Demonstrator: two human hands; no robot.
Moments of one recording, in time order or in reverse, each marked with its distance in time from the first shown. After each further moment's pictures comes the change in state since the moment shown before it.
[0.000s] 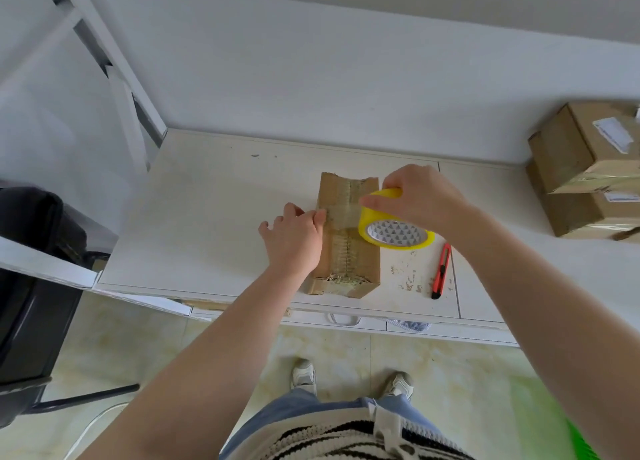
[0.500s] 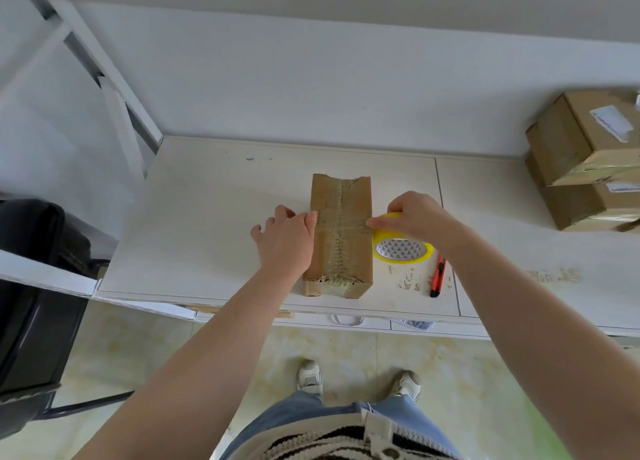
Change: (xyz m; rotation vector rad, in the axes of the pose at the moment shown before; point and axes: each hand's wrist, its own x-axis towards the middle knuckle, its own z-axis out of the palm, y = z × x) left_hand 0.001 0.002 -0.002 0.054 -0.013 -0.027; right_hand 0.016 0.053 0.045 0.139 -0.141 0.167
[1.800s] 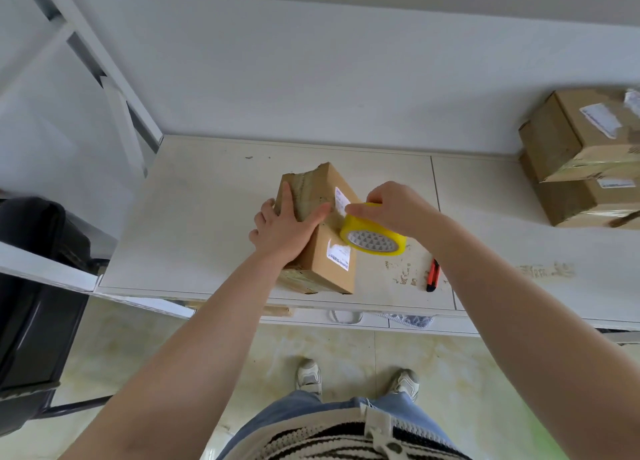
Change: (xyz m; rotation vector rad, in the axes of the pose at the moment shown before) left_hand 0.003 -0.003 -0.012 -0.357 -0.181 -0.135; right_hand -0.013 -0.032 0.001 0.007 0.024 -0.076
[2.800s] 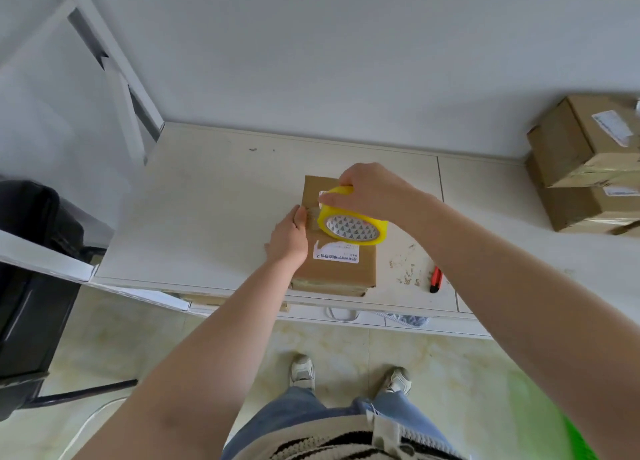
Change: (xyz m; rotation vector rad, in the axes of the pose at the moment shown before) left_hand 0.024 -0.033 0.043 -0.479 0.042 -0.052; right_hand 0.017 -0.055 -0.001 -0.203 -0.015 -0.219
